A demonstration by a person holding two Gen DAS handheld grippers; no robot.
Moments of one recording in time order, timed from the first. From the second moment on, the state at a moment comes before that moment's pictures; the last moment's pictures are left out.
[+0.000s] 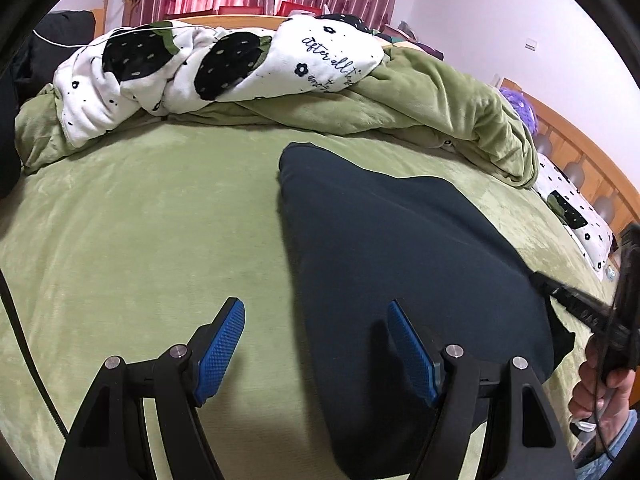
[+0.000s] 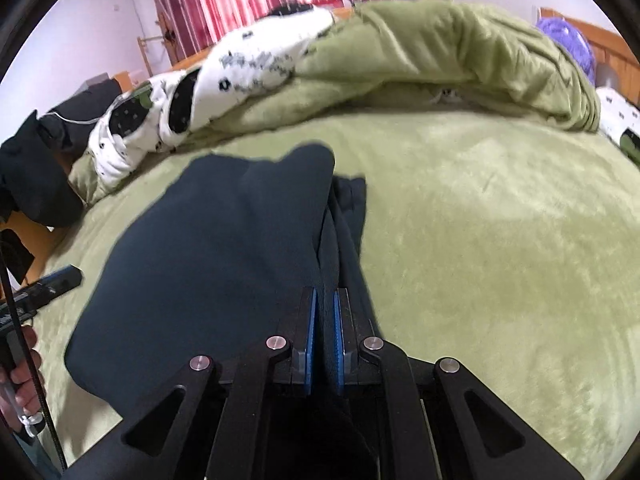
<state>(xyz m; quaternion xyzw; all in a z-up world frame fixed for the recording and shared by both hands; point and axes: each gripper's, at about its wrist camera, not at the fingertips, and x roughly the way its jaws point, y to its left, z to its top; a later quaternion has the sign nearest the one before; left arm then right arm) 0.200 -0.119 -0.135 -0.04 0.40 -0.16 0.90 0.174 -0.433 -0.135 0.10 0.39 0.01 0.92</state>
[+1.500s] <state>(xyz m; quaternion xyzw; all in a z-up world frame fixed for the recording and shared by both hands) 0.230 -0.128 -0.144 0.01 0.40 -0.17 0.90 0.250 -0.417 -0.148 0.03 0.44 -0.03 0.90</state>
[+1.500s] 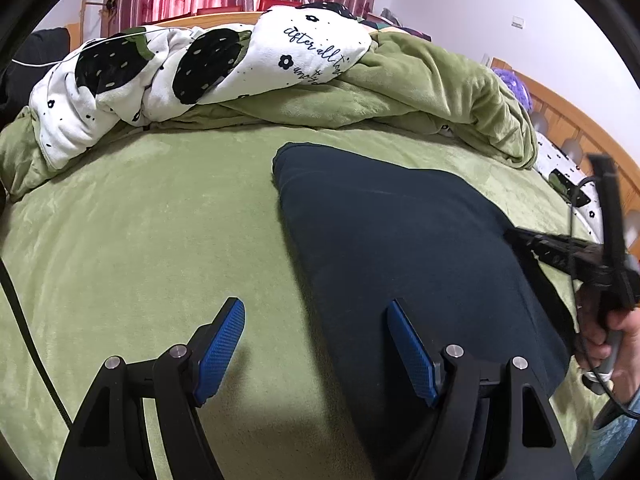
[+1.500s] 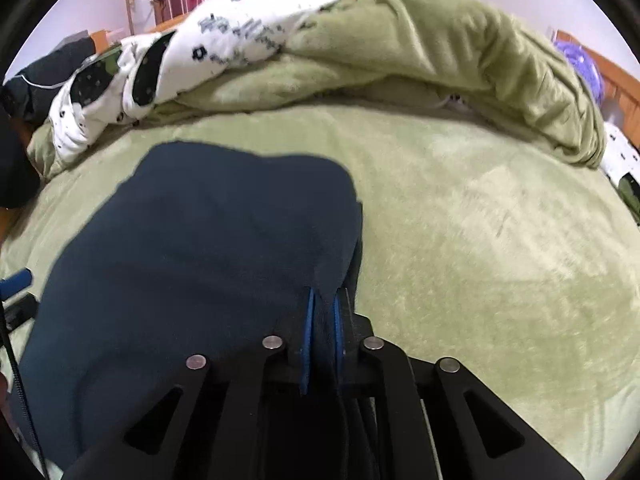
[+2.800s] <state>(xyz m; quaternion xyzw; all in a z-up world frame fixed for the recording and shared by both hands) 0.219 -0.115 -0.161 -0.03 0.43 -0.13 0.89 0.211 -0.441 -0.148 0.13 0.46 0.04 0.88</state>
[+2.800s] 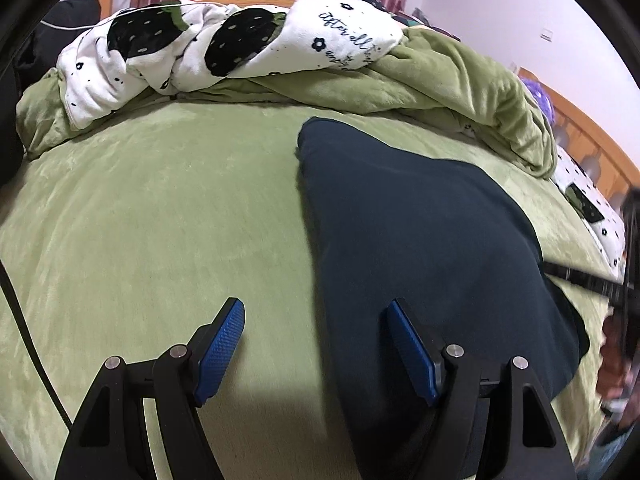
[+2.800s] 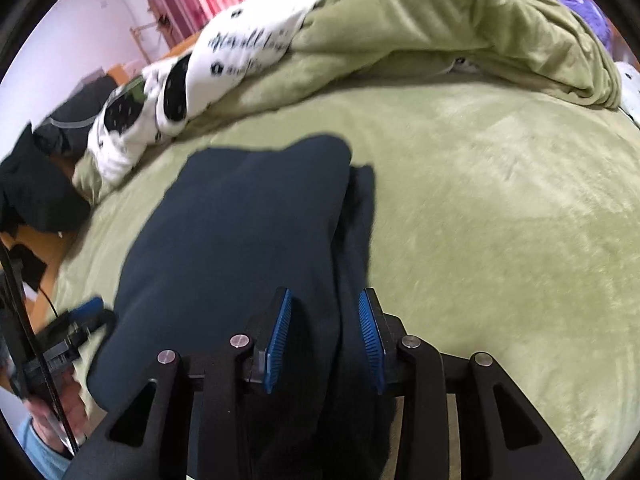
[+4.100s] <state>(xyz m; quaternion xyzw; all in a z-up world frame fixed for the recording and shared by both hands) 0.204 -0.125 -0.135 0.00 0.41 -0.15 0.90 0.156 -0.443 -0.154 0.06 0.47 -0.01 0.88</state>
